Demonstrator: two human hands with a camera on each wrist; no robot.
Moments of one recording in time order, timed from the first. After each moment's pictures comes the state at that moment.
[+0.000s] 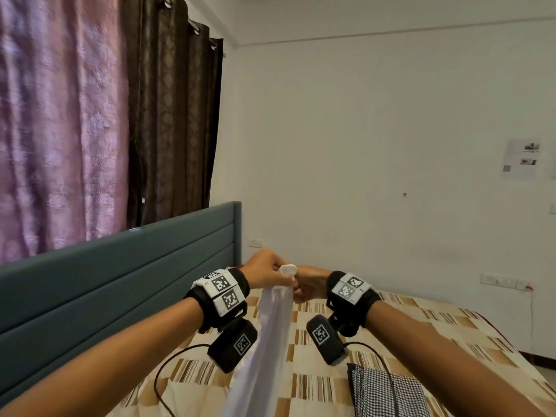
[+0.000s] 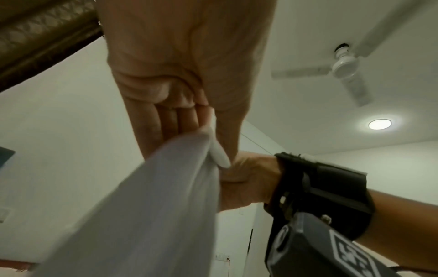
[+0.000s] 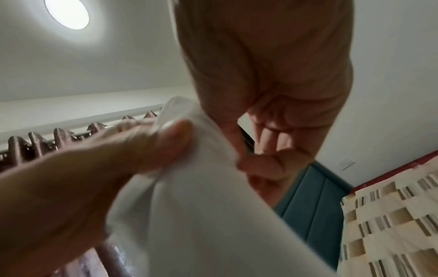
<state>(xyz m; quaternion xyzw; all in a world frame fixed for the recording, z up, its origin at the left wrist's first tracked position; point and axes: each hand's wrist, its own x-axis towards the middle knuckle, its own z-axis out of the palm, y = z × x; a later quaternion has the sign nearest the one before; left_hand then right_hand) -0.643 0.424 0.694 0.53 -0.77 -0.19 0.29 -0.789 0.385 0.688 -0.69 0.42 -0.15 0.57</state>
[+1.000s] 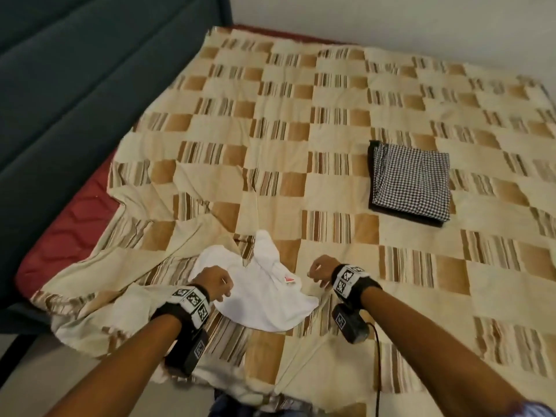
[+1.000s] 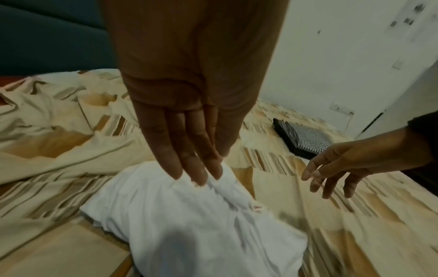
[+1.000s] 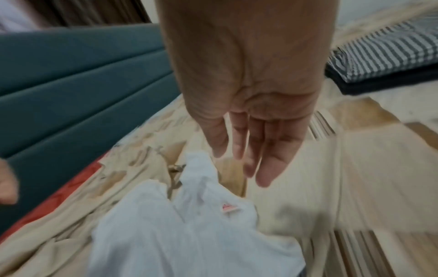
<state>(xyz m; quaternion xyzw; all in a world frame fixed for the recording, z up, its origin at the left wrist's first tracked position) -0.533 0.506 0.231 0.72 -0.52 -0.47 -0.03 -0.808 0.424 0.197 -0.56 0.65 0.17 0.49</state>
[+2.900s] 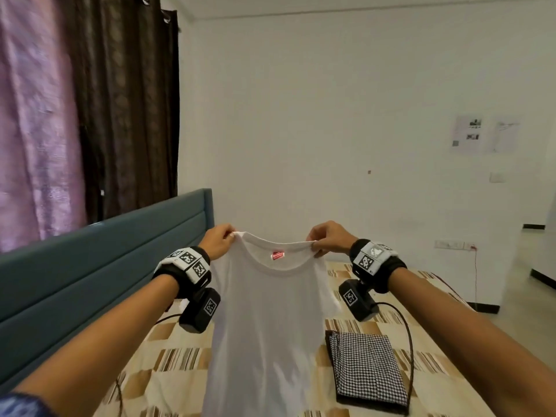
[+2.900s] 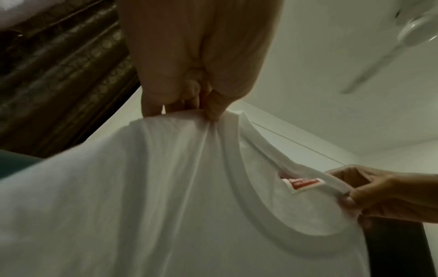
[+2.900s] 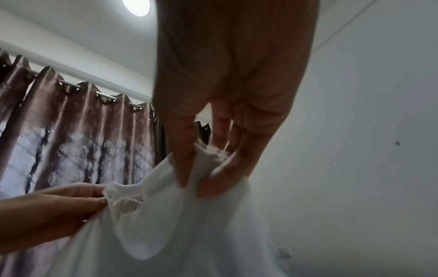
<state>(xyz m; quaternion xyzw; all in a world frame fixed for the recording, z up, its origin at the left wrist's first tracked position) -0.592 0.382 0.683 0.58 -0.71 -0.09 0.38 -0.881 0.375 0.705 -0.76 0.49 -0.31 0.30</state>
